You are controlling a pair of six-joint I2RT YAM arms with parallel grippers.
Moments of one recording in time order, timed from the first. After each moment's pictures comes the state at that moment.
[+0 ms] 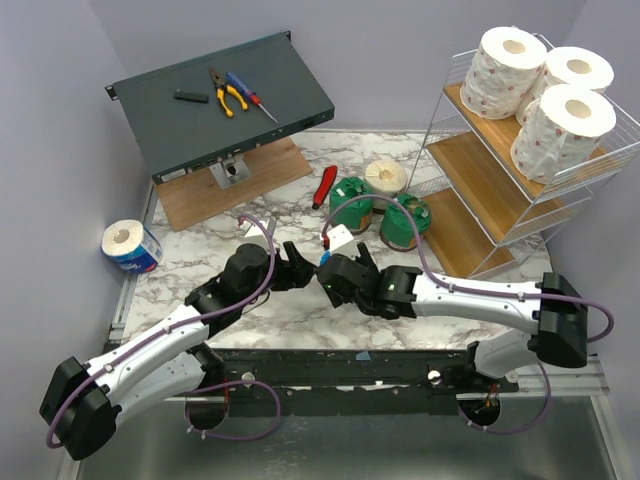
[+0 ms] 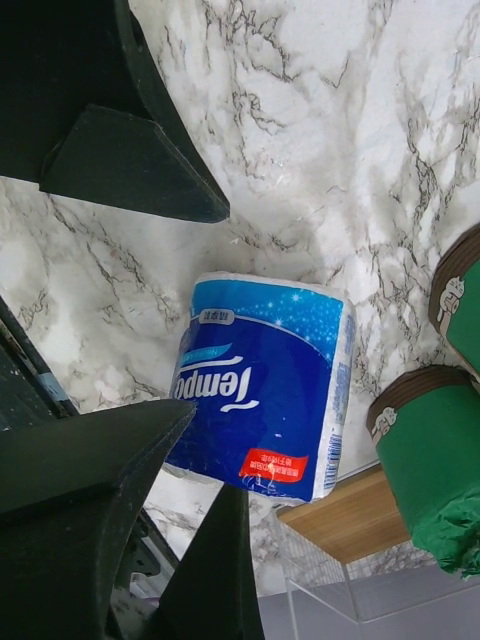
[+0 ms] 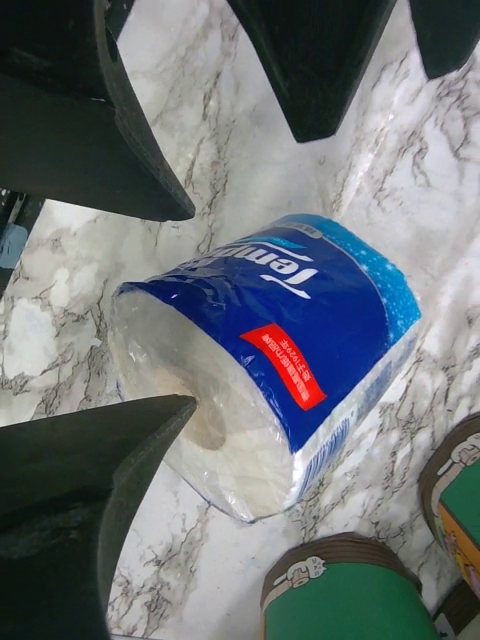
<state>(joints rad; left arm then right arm) -0.73 0.86 0.48 -0.06 -0.06 -0.75 1.22 1.46 1.05 -0.52 0.62 0.44</state>
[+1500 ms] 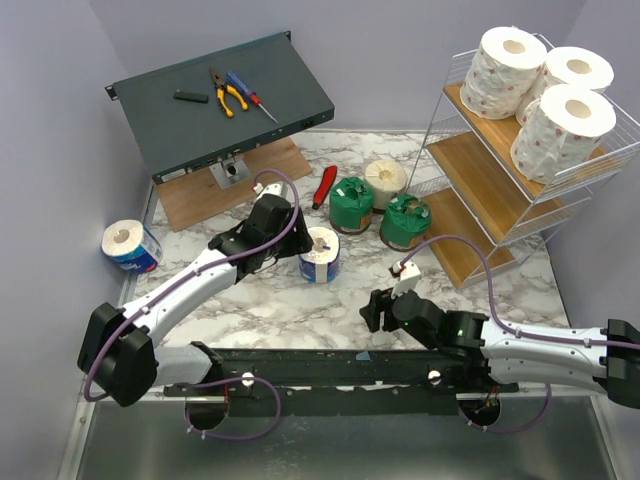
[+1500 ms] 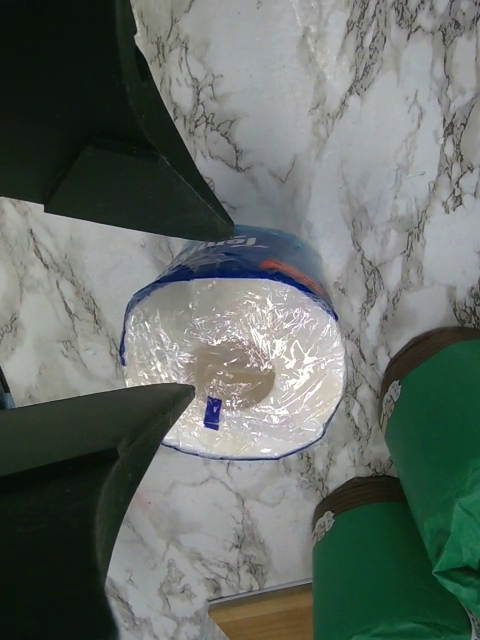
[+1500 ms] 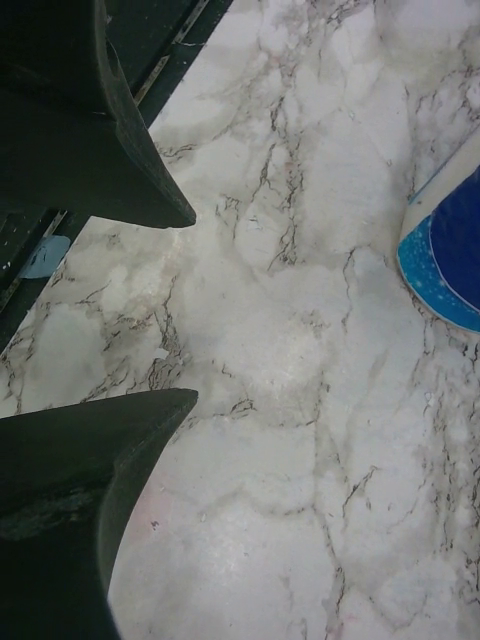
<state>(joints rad) -0.63 1.23 0.89 -0.37 -0.10 -0.69 1.20 0.88 0.35 -0.08 0.50 0.66</state>
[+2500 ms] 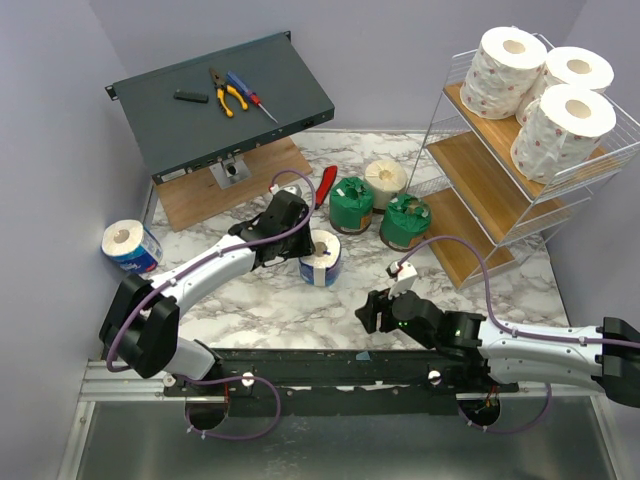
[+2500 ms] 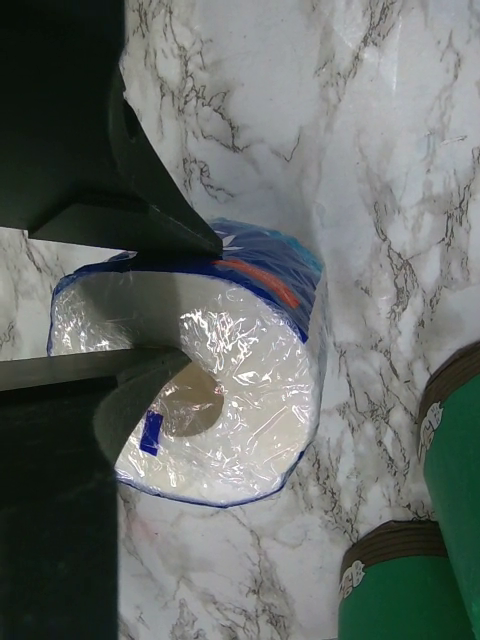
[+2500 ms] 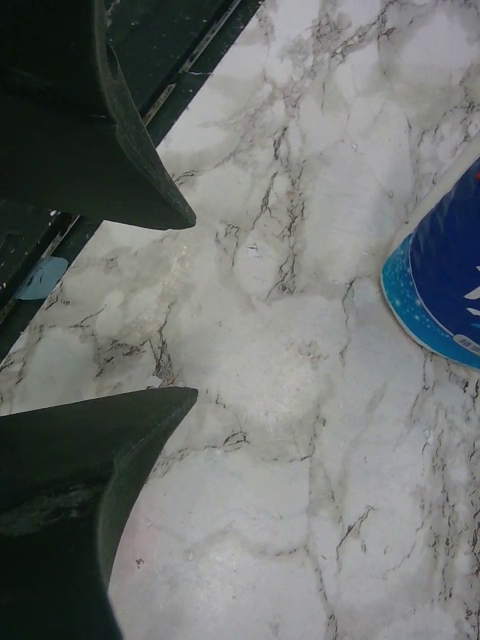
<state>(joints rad) -0.63 1.42 0.97 -0.38 -0.05 -0.68 1.20 0.90 0.33 0.00 0.45 0.67</state>
